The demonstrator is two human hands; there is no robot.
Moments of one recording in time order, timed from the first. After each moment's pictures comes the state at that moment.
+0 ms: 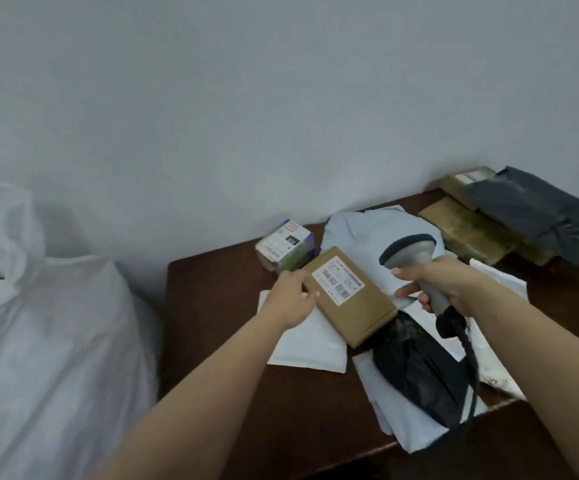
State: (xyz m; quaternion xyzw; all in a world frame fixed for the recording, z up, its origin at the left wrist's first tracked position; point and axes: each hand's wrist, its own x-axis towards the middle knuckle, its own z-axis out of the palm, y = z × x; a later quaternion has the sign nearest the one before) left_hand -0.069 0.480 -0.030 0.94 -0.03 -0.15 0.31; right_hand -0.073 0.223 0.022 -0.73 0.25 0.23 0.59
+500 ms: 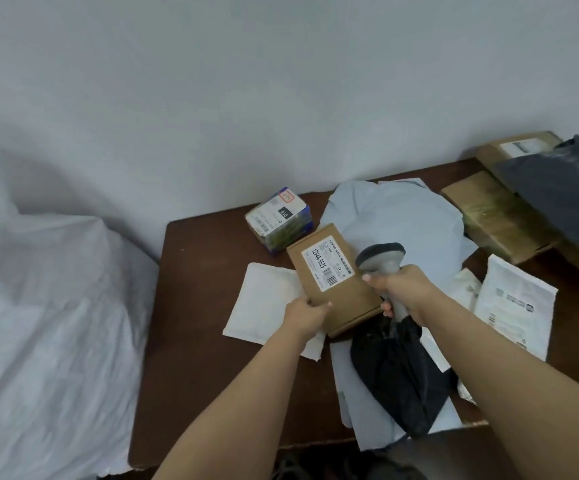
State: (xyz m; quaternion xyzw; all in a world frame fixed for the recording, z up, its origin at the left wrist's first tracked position) left_hand -0.080 0.388 -0.088 0.76 0.31 -0.23 0.52; right_hand -0.033 0.212 -0.057 -0.69 0.23 0.28 0.63
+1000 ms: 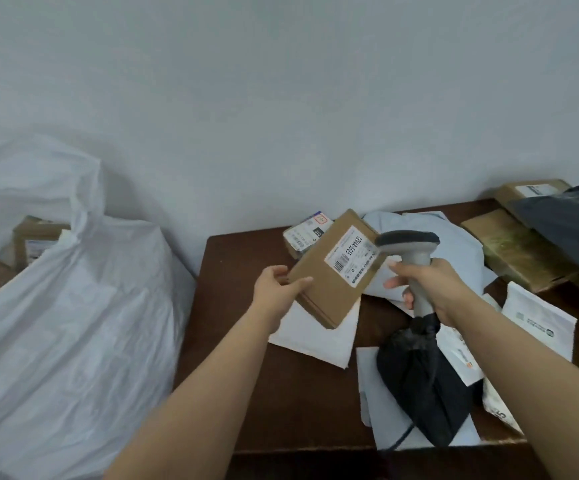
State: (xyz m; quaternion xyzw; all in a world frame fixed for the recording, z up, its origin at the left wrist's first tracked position) left_hand -0.105 0.476 -0.019 0.74 0.28 -0.03 0.61; right_hand -0.067 0.232 0.024 -0.69 0.13 0.21 0.68
